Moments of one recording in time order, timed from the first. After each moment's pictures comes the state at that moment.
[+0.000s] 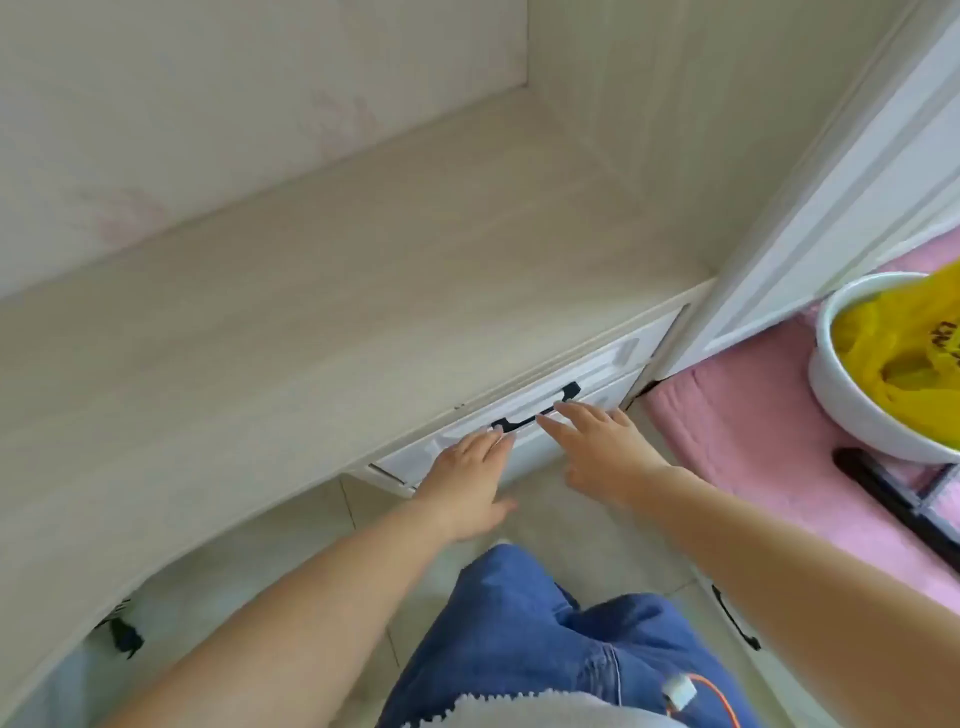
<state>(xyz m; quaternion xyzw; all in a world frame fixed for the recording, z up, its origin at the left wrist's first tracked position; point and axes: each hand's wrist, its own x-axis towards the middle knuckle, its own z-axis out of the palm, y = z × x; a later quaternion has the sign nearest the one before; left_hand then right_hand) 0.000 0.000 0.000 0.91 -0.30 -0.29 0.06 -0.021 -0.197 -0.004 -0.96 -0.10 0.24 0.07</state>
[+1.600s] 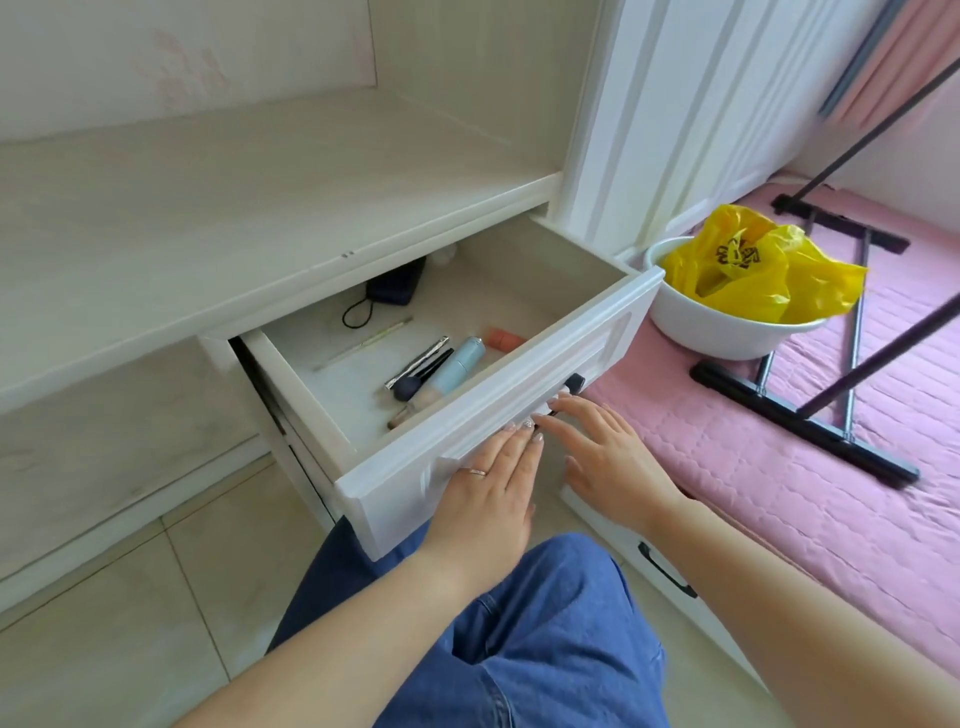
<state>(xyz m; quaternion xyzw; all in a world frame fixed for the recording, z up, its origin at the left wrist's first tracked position) -0.156 -0.014 -0.146 0.86 -0.50 0.11 0.05 -0.215 -0.198 -0.143 -0.99 -0.01 -0.12 0.07</state>
